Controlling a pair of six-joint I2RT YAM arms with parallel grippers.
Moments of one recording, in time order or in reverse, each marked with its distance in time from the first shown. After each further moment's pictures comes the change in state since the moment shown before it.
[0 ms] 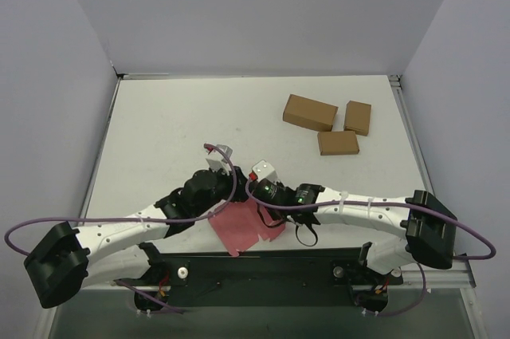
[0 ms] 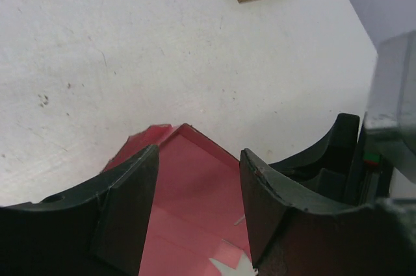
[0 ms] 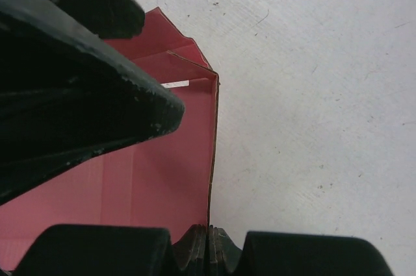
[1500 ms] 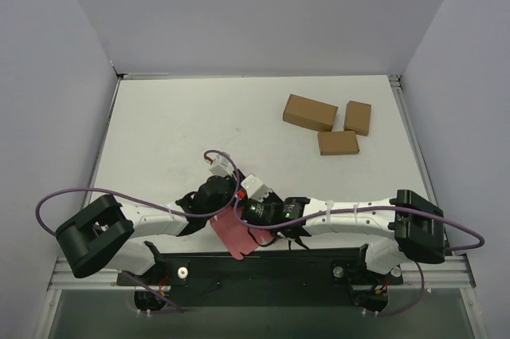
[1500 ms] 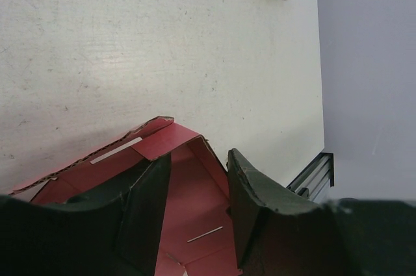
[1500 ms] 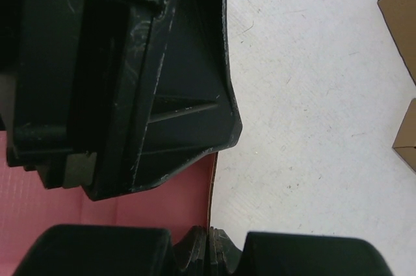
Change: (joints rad) left arm -0.008 0.300 -0.077 0.288 0.024 -0.549; right arm 0.154 0.076 0.023 -0.048 0.260 -0.021
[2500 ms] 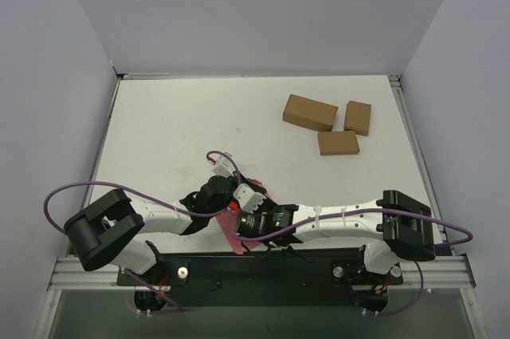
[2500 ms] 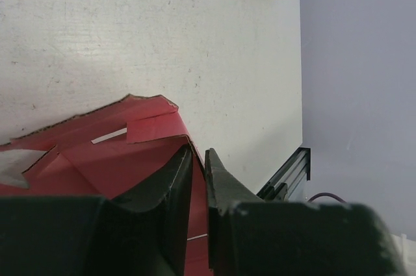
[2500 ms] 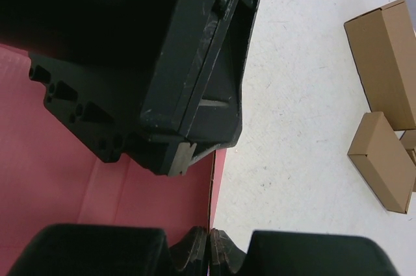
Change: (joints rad) left arm 0.001 0.068 0.001 0.098 0.049 -0.069; right arm 0.081 0.075 0.050 -0.080 0.145 -0.036
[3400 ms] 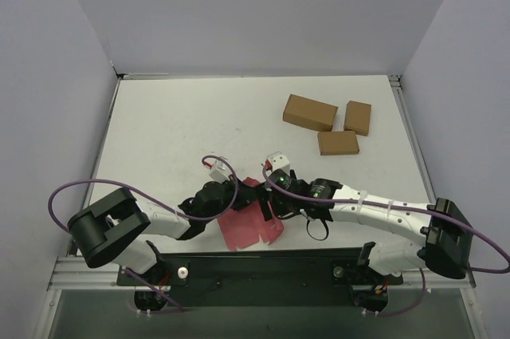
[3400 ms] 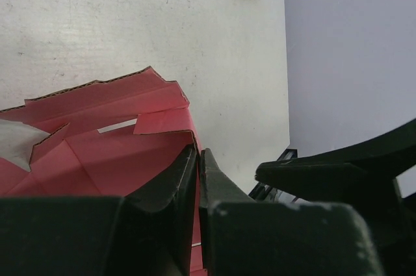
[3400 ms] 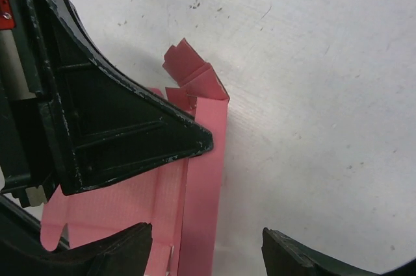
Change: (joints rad) left arm 0.000 0.029 -0.080 0.165 -0.002 -0.035; right arm -0.286 -0.267 -0.077 0.099 -0.483 0.203
